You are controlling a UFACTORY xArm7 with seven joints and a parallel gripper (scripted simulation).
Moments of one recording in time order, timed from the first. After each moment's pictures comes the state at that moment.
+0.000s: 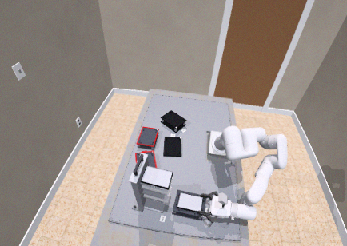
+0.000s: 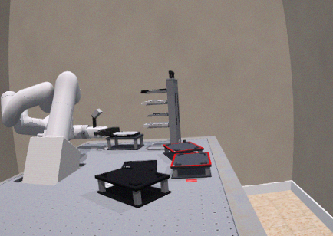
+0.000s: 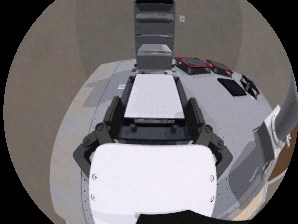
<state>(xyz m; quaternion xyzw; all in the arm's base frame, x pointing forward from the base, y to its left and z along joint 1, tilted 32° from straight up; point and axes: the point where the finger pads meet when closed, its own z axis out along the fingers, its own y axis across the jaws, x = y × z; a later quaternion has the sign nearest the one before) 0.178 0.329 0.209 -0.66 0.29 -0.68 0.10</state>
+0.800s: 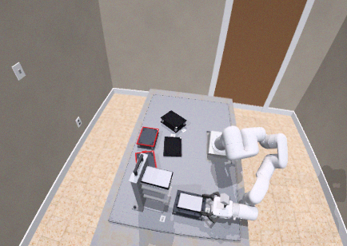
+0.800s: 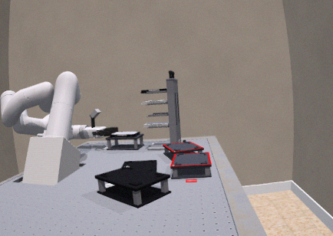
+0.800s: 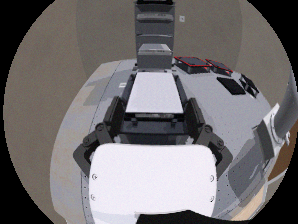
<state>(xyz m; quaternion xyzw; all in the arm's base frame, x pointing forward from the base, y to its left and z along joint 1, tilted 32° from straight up) 0.169 0.332 0.210 -0.66 0.29 -0.68 0.10</state>
